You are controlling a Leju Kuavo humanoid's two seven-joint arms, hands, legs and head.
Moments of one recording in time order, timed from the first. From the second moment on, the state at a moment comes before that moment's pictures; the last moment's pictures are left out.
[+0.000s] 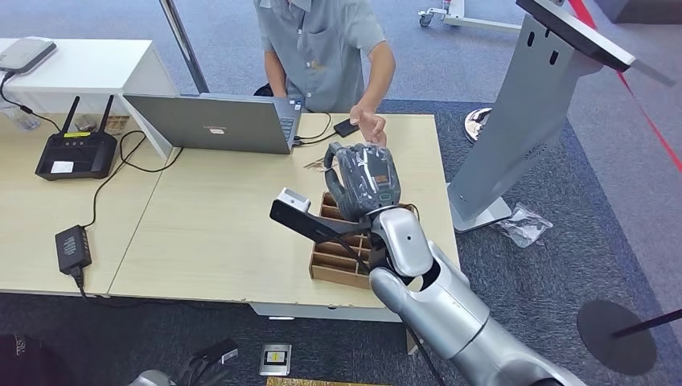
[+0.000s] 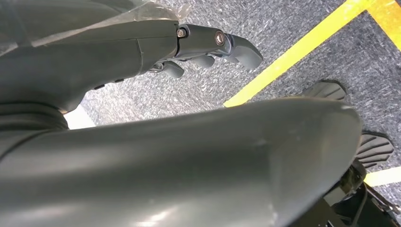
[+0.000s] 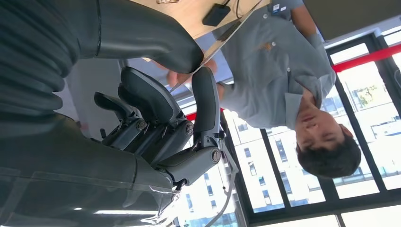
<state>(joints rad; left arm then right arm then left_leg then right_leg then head) -0.30 0.15 -0.42 -0.27 0.09 -0.32 0.31 -0.71 0.11 0.79 -1.18 1.01 -0.36 0.29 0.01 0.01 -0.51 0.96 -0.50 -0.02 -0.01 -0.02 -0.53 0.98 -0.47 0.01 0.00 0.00</state>
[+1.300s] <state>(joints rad) -0.24 0.16 -0.42 -0.27 0.13 -0.29 0.30 -0.55 0.07 0.72 -1.16 0.71 -0.23 0.31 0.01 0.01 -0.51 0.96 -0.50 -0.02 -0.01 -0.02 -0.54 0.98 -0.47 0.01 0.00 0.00</state>
